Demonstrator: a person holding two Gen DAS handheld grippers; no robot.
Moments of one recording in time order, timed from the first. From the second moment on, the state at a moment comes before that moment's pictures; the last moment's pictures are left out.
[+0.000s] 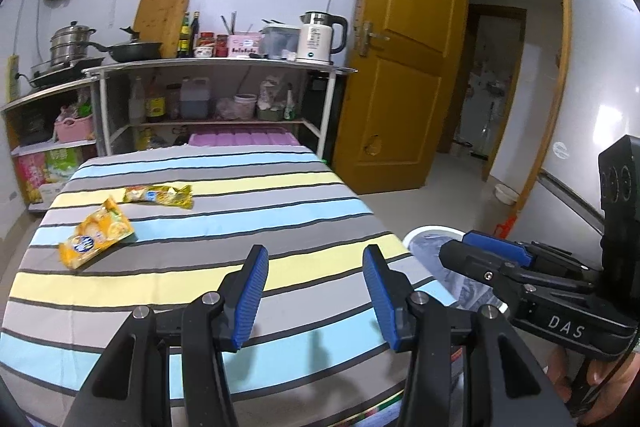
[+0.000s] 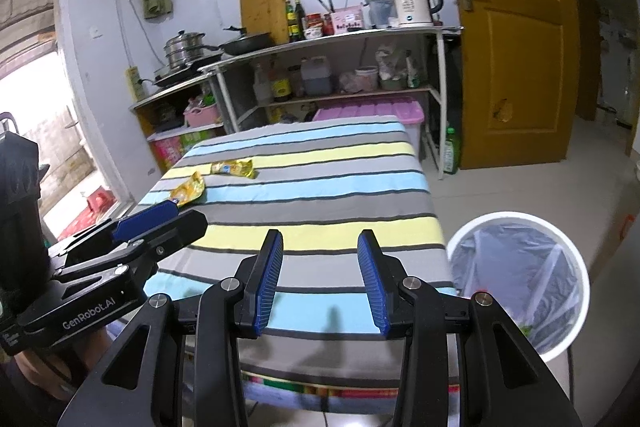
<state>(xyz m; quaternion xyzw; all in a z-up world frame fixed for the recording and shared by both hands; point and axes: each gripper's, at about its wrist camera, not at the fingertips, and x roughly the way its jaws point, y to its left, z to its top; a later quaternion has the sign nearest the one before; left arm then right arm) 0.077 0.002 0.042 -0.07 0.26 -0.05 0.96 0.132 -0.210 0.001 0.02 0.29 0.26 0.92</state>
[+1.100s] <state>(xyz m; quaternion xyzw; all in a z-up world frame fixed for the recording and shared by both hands) 0.092 0.168 0.005 -0.10 0.27 0.11 0.95 0.186 -0.098 -0.012 -0.03 0.31 0.36 0.88</state>
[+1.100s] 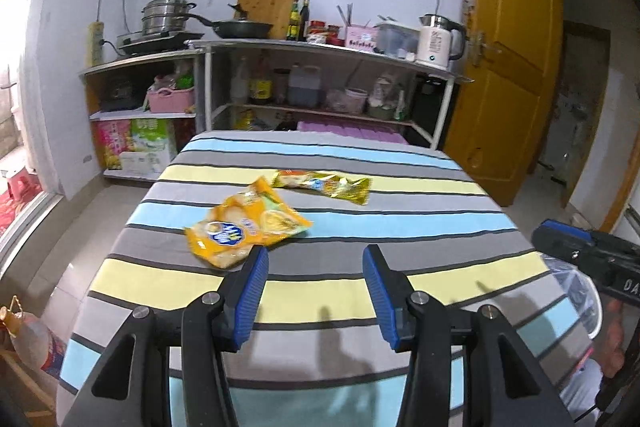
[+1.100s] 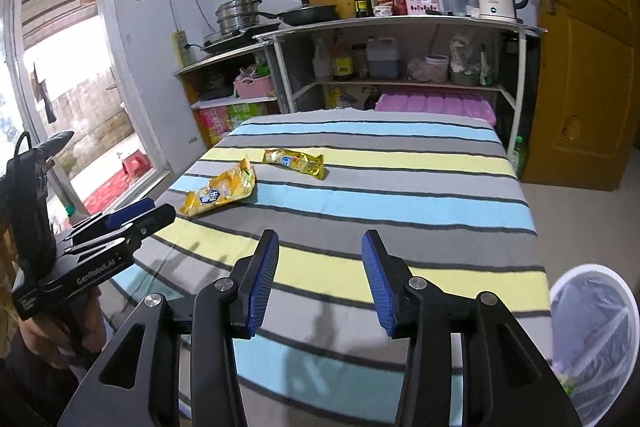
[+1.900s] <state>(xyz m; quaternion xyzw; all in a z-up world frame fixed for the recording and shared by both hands) 0.182 0.226 -0.055 -0.03 0.40 0.10 0.91 0.244 -0.035 -0.028 -0.07 0.33 0.38 0.86</state>
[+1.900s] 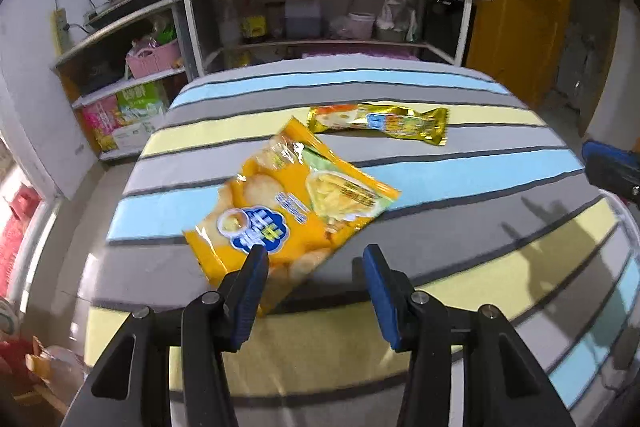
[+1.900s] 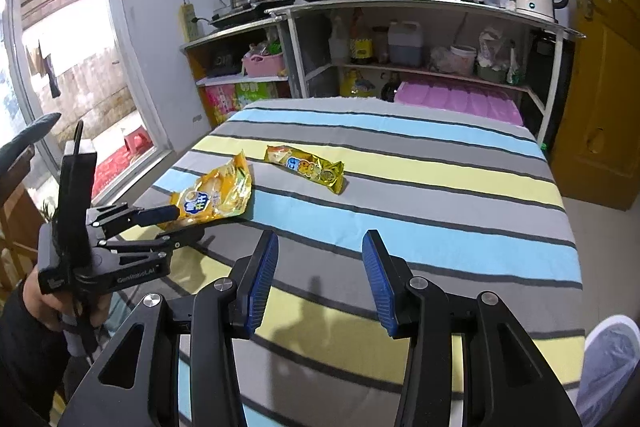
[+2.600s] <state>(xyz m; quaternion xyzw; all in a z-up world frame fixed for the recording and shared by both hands) 0.195 0.232 -0.061 -0.04 0.42 0.08 0.91 0.358 0.054 -0.080 -0.13 0.38 0.42 0.81</state>
